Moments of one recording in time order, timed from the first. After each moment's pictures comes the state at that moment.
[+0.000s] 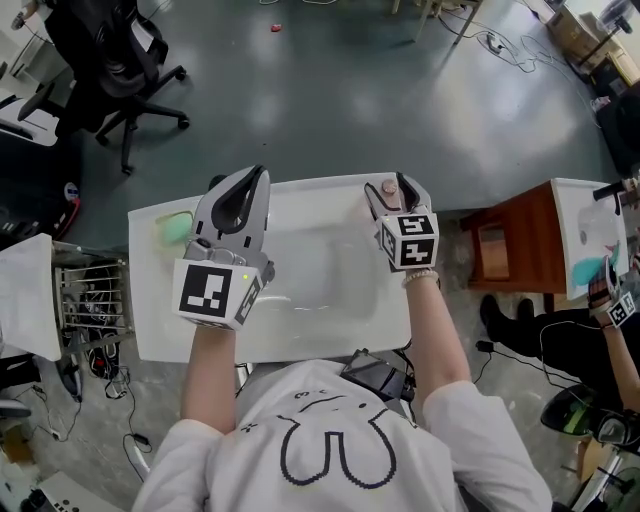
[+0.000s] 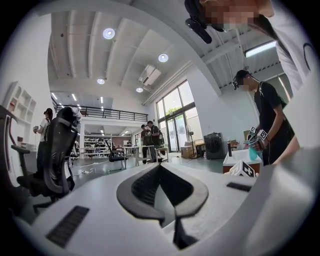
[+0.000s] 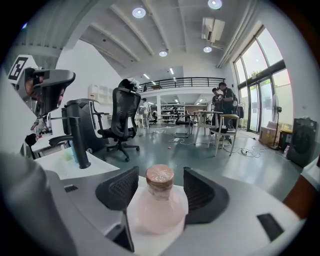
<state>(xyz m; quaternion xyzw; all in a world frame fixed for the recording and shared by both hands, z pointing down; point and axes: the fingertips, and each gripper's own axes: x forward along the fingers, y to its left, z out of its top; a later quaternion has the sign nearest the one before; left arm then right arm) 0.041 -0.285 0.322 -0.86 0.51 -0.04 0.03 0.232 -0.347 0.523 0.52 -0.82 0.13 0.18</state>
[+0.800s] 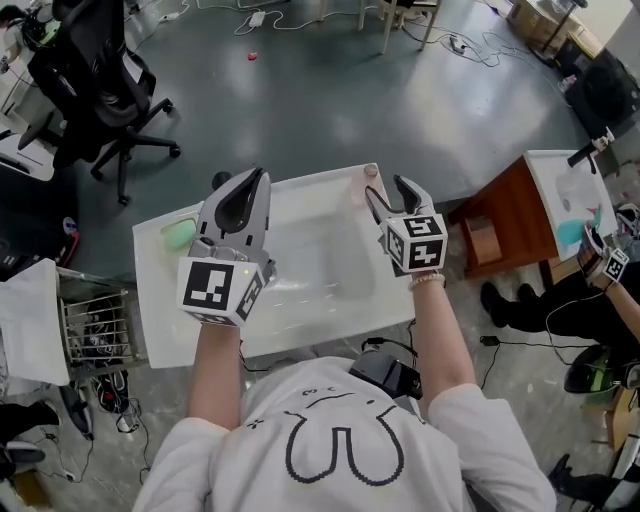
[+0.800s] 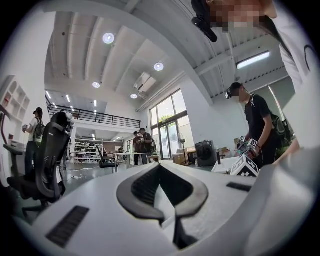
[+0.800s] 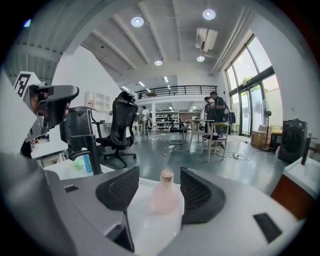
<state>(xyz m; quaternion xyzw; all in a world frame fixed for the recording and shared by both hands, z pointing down) 0.043 -0.226 0.295 -0.89 0.46 -0.01 0.05 0.242 -0.269 0.465 0.56 -0.81 0.12 0.14</state>
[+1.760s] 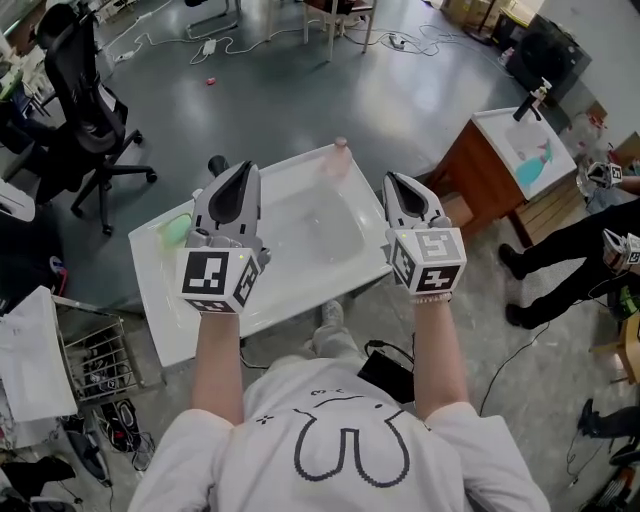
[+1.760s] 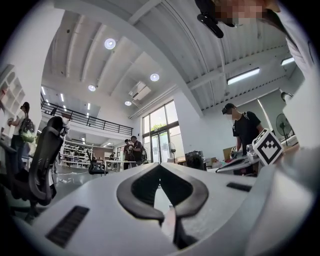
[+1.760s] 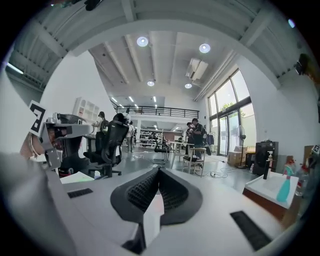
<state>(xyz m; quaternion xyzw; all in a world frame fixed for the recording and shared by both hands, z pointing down) 0.012 -0.128 0.259 -0.91 0.40 0.05 0.07 0.217 -0.088 0.321 0.66 -0.74 0.01 0.08</state>
